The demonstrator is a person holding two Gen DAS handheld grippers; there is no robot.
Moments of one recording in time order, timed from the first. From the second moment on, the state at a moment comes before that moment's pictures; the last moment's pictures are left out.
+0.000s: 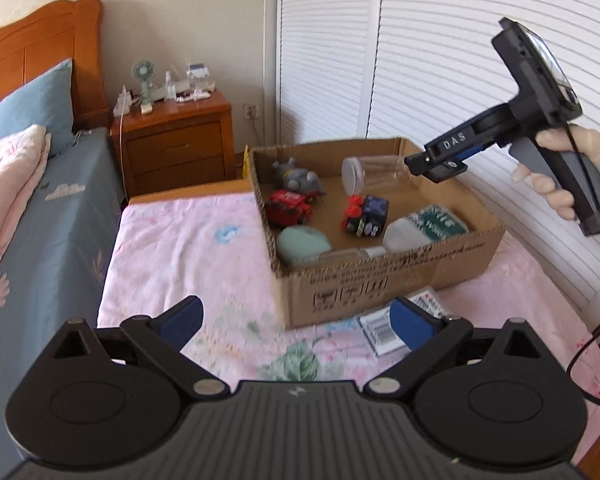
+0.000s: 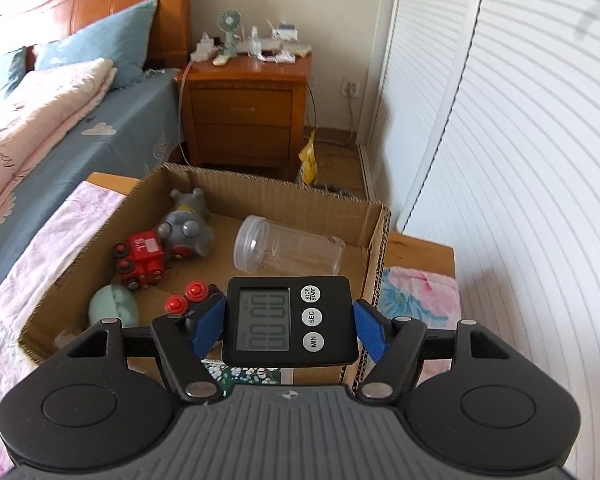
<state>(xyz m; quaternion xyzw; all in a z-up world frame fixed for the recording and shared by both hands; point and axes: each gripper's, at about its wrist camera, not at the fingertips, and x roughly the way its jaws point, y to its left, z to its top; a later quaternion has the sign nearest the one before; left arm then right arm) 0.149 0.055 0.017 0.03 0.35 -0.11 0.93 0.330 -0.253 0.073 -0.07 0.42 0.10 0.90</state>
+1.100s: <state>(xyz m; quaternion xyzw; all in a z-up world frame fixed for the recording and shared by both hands) 0.125 0.060 0.011 0.00 0.38 -0.11 0.92 0.190 -0.233 0.069 -0.03 0.38 0.07 0.92</state>
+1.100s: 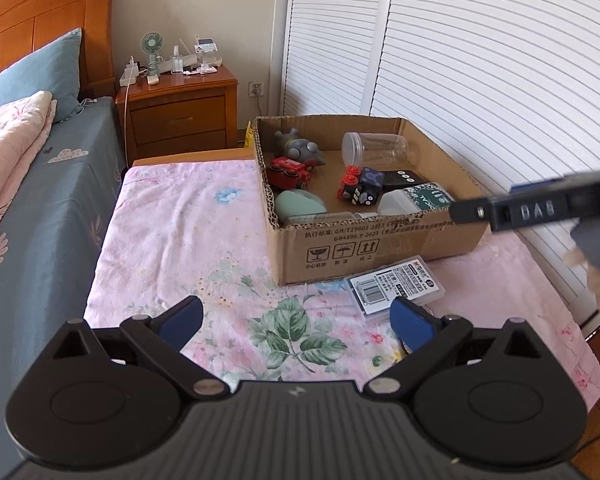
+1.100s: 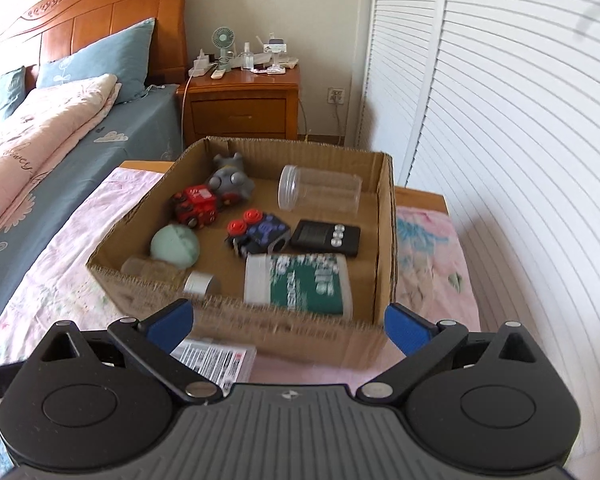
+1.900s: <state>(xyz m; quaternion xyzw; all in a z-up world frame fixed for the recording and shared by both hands) 0.124 0.077 -0.004 -0.02 0.39 -0.11 0.91 0.199 -0.211 -0.010 -0.04 0.45 0.00 0.89</state>
